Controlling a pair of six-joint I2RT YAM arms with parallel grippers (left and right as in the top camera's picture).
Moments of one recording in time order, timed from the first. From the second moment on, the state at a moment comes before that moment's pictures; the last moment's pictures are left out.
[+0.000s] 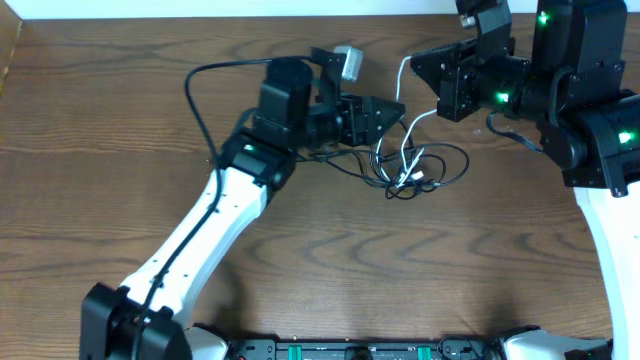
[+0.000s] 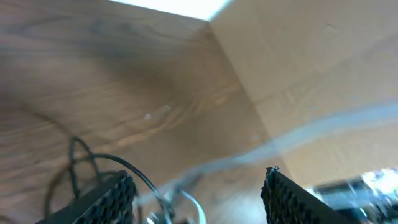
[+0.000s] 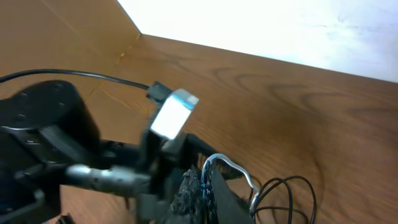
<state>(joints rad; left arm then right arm) -0.46 1.54 1.20 -0.07 0.63 -0.59 0.28 1.47 1.87 -0.96 -0.50 0.12</state>
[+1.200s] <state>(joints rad) -0.33 1.46 1.20 0.07 0.34 -0.68 0.28 1.55 1.87 -1.12 -0.47 0.12</state>
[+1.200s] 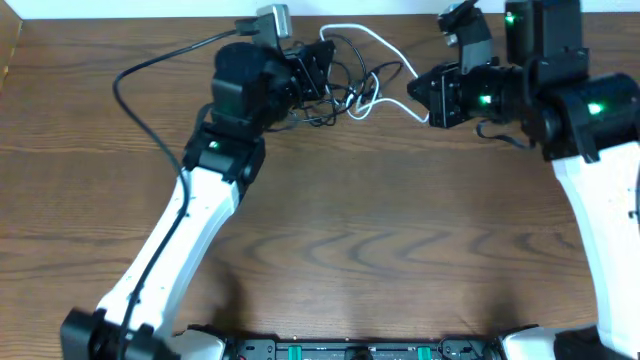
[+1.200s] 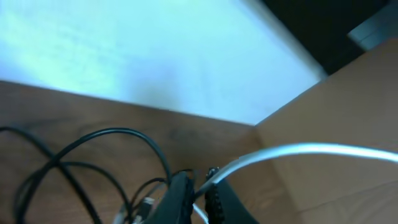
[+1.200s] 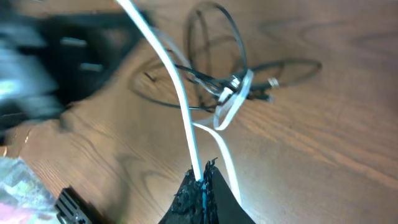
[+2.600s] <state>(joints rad) -0.22 1.43 1.21 -0.68 0.00 -0.58 0.04 1.68 2.08 -1.10 -0.53 0.13</state>
